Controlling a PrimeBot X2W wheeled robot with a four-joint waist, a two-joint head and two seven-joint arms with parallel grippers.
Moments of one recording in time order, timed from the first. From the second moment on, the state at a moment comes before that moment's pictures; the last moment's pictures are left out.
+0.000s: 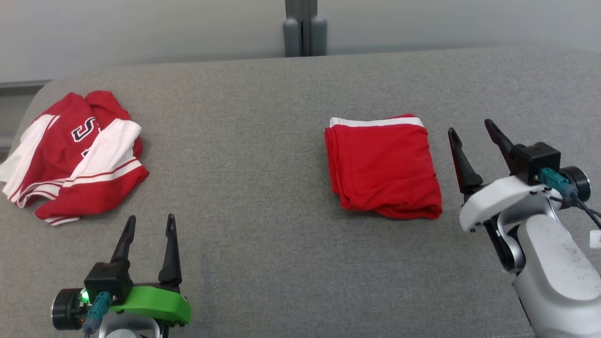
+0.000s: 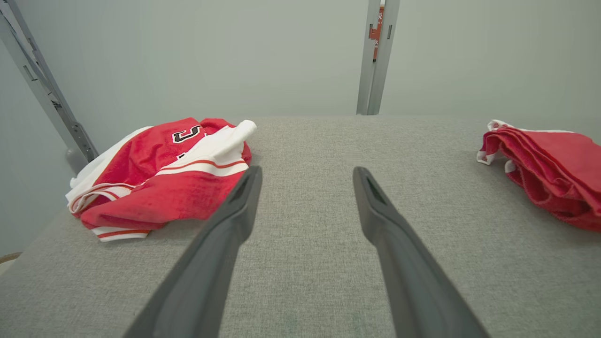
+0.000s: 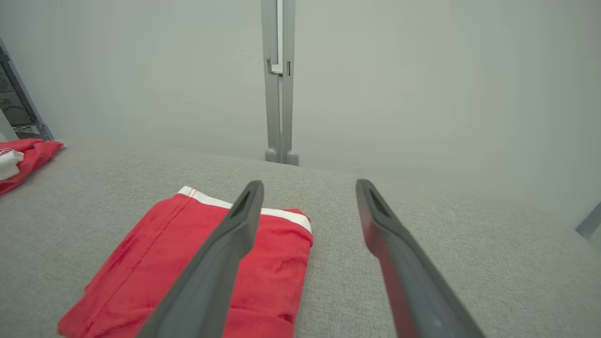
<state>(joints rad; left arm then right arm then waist) -0.06 0.08 -0.03 0.25 -0.15 -0.06 -0.26 -0.40 -0.23 0.15 0.40 0.21 0.13 -0.17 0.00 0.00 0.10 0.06</state>
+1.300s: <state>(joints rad) -0.18 0.05 -0.08 0.21 -0.16 -0.05 -0.26 -0.75 -0.32 0.47 0.94 0.42 0.13 -0.20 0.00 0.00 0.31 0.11</state>
